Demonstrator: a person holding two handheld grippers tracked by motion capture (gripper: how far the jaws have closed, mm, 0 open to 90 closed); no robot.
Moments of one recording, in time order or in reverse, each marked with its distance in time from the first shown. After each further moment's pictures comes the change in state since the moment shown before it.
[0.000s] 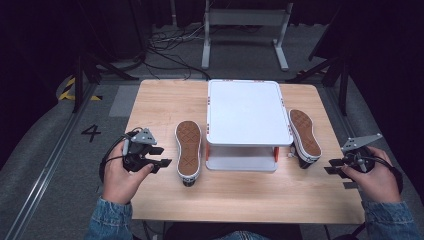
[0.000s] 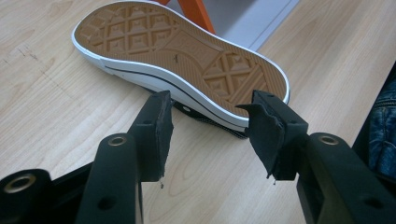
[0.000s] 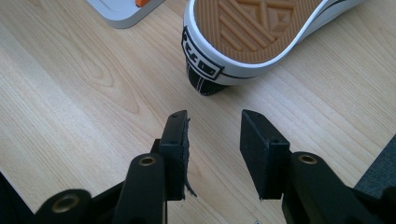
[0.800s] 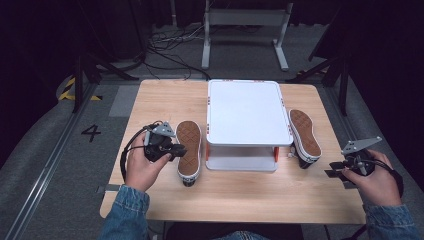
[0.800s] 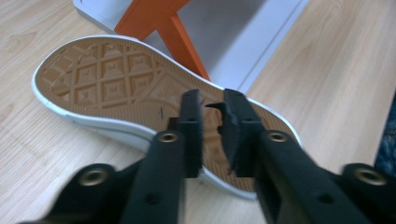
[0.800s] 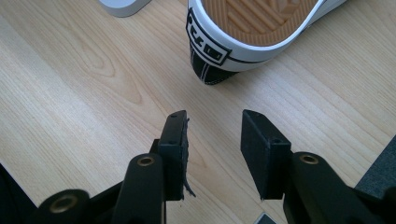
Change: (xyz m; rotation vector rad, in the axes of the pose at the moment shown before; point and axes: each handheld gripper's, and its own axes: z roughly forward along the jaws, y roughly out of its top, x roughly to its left) left arm 0.009 0.029 0.051 -0.045 -0.069 0.028; right arm 0.004 -0.006 0.002 0.017 -0.002 0.010
